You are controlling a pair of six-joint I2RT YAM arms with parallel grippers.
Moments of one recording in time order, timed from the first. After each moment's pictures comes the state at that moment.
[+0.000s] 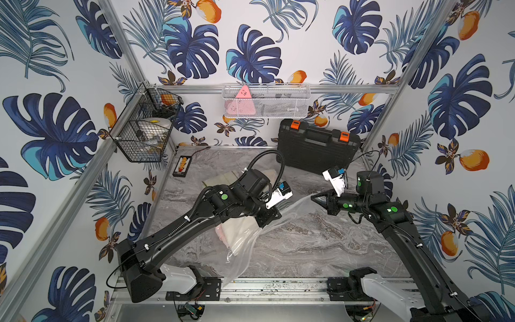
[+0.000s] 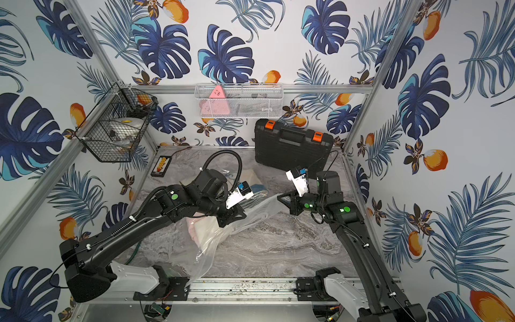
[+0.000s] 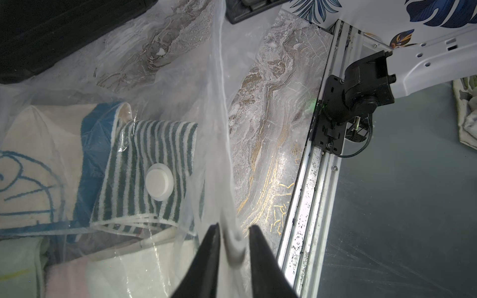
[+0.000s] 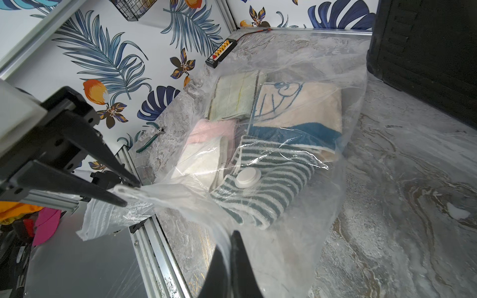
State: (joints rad) left arm -0.81 1.34 1.39 -0.91 0.30 0.12; right arm 0.25 0.99 1.01 -0.67 -0.71 0.00
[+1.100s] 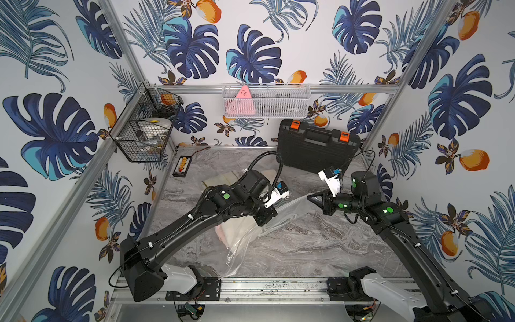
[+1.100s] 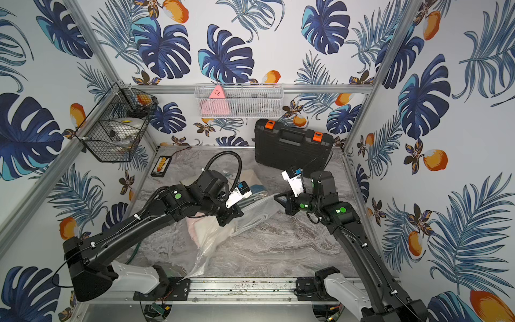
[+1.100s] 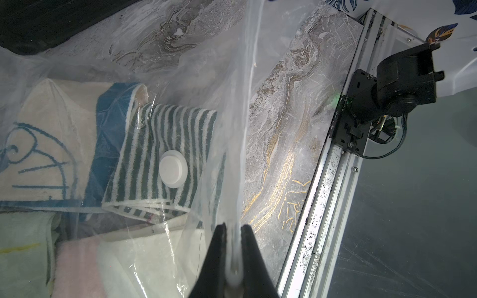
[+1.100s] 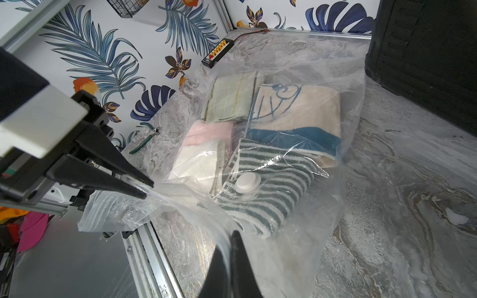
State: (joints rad) left arm -0.78 1.36 1.36 -0.90 0.25 0.11; right arm 0.30 0.99 1.00 -0.63 -0.61 0.05
